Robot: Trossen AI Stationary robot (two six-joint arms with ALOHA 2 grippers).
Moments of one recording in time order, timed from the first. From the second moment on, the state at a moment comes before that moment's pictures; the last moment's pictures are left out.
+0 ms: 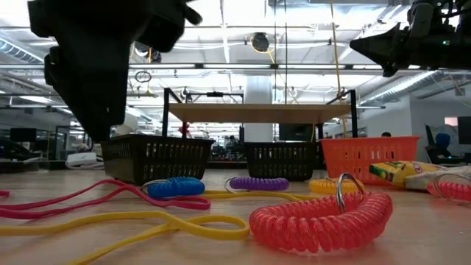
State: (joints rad) left arm -0.51 1.90 1.36 -0.75 -0.08 -1.16; right arm -0.11 0.25 0.01 0.53 0.21 -0.07
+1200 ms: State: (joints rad) left arm -0.47 2.06 1.43 -0.81 0.05 -1.02; right arm -0.11 0.25 0.01 0.47 0.21 -0.01
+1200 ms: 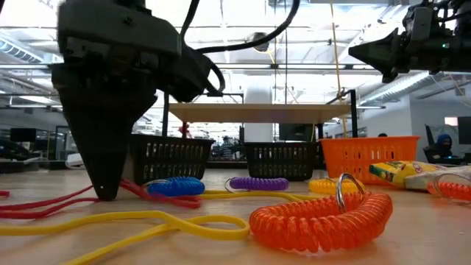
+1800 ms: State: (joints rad) left arm -0.52 1.69 1.47 -0.92 -0.24 -0.93; right arm -0.11 0.25 0.01 0.48 0.21 -0.01
